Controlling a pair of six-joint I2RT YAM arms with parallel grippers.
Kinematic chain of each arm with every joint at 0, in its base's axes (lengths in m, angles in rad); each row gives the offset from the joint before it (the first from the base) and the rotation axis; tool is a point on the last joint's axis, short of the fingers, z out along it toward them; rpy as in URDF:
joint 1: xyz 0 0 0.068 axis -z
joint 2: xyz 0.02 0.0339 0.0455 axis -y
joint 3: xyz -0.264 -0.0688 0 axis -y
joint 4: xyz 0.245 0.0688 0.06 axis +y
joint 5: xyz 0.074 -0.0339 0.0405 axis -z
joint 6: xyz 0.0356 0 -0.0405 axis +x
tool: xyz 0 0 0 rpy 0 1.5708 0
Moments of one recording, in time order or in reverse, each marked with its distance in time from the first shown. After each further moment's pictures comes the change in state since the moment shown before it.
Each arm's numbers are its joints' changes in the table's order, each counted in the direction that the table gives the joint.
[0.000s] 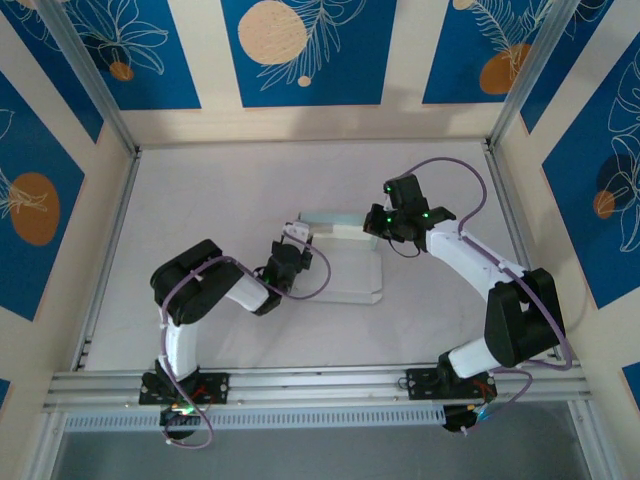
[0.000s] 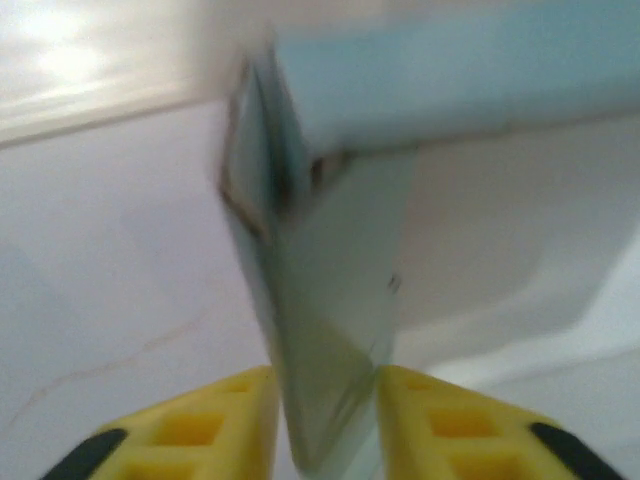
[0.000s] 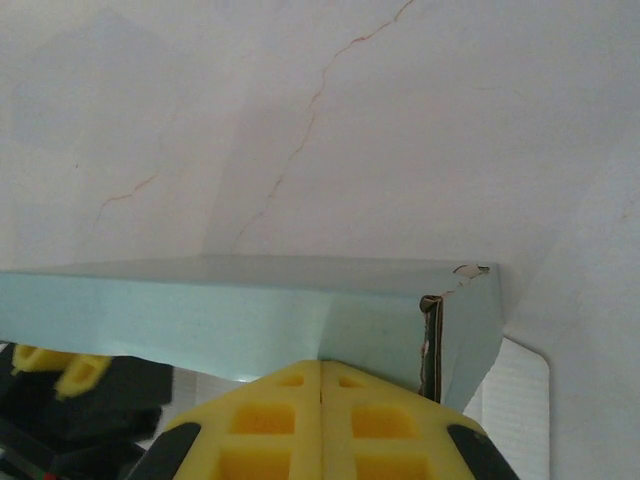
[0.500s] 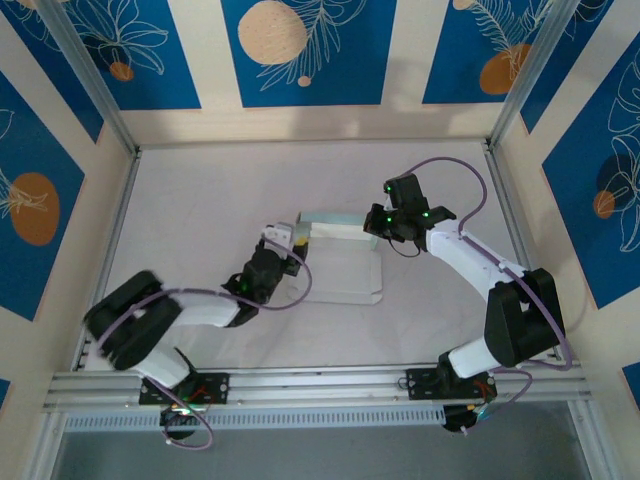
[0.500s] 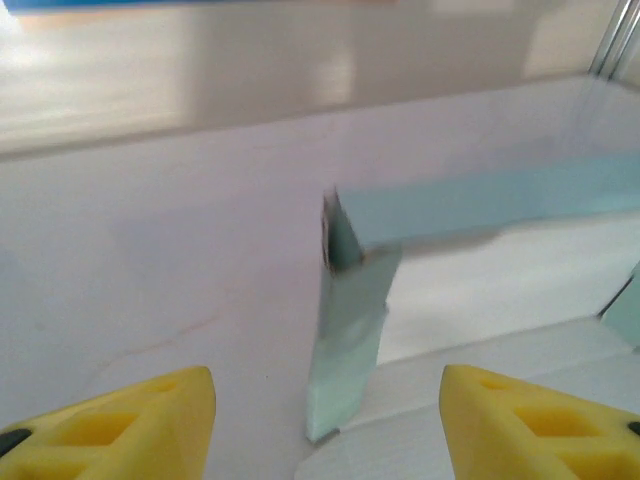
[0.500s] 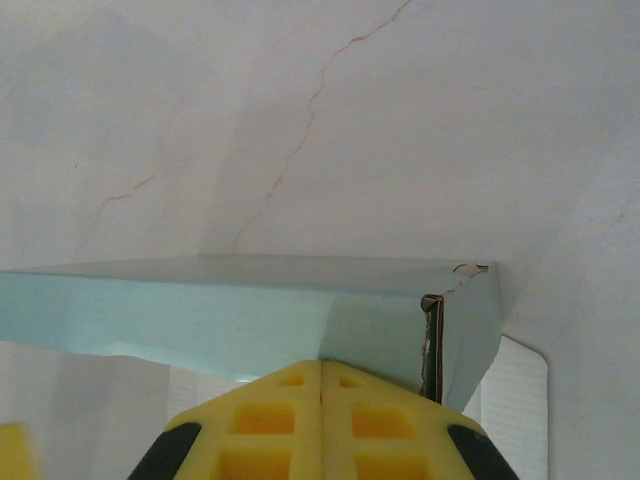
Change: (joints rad) left arm 0.018 0.484 -0.147 0.285 0.052 -0.100; right arm 0.000 0.000 0.006 0.008 0.000 -0.004
